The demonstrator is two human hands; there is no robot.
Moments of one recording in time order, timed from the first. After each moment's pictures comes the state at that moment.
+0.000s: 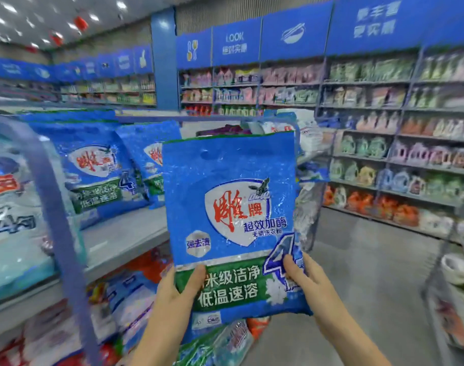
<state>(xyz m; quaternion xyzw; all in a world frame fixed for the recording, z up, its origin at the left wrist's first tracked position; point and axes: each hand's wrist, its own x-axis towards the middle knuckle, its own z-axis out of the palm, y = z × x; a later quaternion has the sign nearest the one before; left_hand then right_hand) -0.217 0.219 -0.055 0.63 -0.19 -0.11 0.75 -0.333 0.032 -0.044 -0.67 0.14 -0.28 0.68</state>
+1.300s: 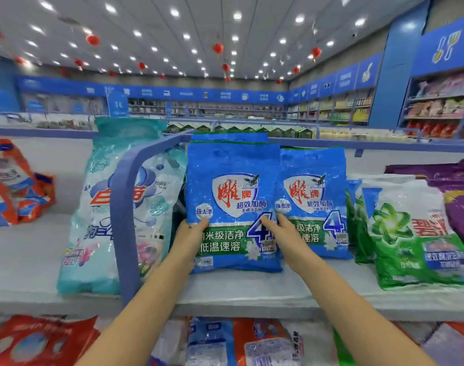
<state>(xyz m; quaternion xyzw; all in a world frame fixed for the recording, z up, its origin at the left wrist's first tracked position) 0.018 0.239 0.005 0.63 0.15 0.20 0.74 0.076 0.054 0.010 -0.74 -0.11 0.05 0.66</state>
